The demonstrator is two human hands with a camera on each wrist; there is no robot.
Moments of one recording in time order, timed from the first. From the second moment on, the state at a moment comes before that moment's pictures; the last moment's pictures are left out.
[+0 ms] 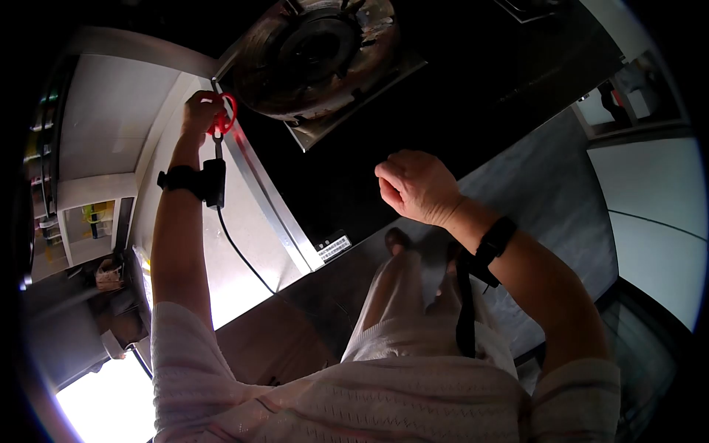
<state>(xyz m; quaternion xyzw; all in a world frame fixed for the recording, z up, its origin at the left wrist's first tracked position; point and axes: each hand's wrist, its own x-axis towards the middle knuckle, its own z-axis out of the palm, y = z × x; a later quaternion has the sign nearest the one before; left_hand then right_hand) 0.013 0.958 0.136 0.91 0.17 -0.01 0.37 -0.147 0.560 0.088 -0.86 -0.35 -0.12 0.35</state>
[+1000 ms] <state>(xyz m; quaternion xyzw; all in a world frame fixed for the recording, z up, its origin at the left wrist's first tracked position) -0.023 0.927 0.148 0.97 0.12 -0.02 0.20 -0.149 0.560 0.083 -0.85 -0.35 -0.14 0.36</state>
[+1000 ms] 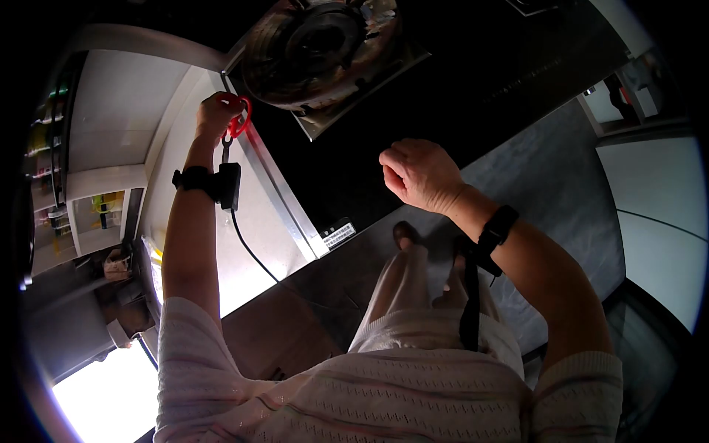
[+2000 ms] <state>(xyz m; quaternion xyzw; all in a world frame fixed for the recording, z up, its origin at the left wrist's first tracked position) -0.058 0.906 0.143 0.97 0.13 0.02 0.19 -0.150 0.559 0.082 -0.86 -0.36 -0.14 0.35</state>
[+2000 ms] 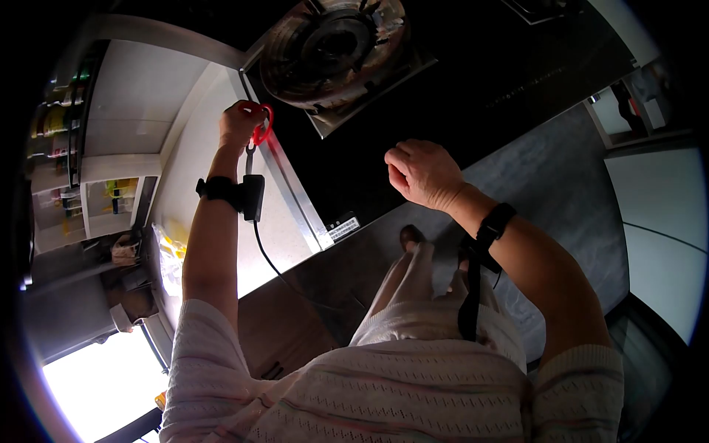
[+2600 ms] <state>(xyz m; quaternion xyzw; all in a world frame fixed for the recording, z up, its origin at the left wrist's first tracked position) -0.080 0.893 0.141 0.97 0.10 0.03 0.23 -0.150 0.558 0.085 -0.86 -0.36 -0.15 0.34</state>
